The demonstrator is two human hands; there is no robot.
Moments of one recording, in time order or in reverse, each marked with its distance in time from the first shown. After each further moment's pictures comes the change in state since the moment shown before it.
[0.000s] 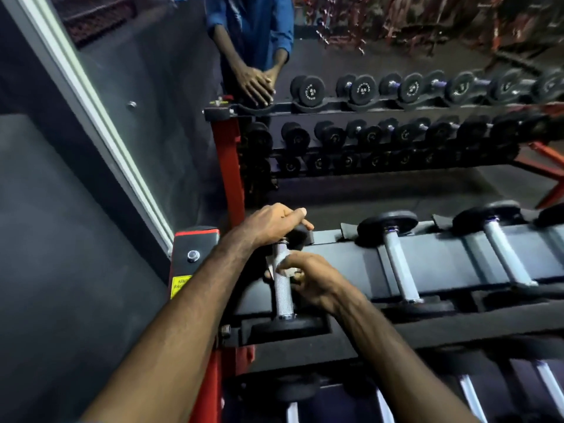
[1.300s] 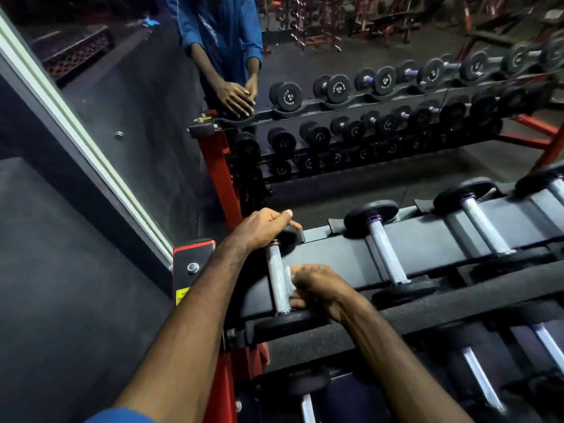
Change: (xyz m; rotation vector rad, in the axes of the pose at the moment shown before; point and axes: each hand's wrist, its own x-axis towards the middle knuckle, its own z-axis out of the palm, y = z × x) left_hand 0.000 -0.004 0.003 0.006 0.057 -0.004; right_hand -0.028 0.019 -0.015 -0.033 0.059 -0.008
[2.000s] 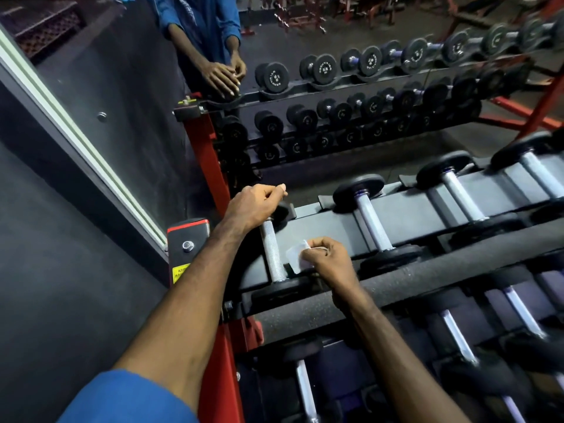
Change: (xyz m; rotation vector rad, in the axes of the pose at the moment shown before) left_hand -0.018 0.012 0.006 0.136 0.210 0.020; right_hand -0.033 0.028 -0.013 -0.062 0.427 -0.330
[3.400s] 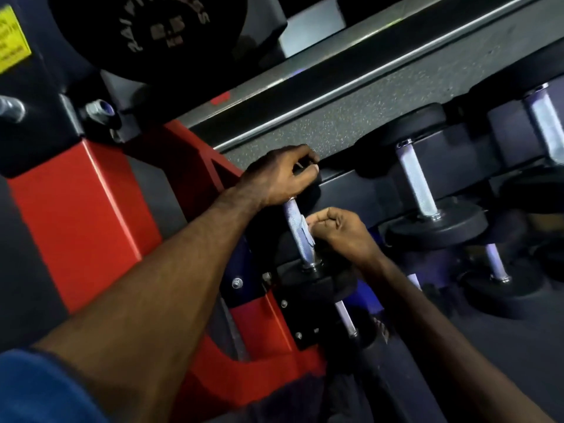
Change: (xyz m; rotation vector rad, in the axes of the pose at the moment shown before) left_hand -0.174 -0.117 0.313 0.003 -0.515 0.120; right_hand -0.061 0.364 -0.061 -0.039 -0.155 0.380
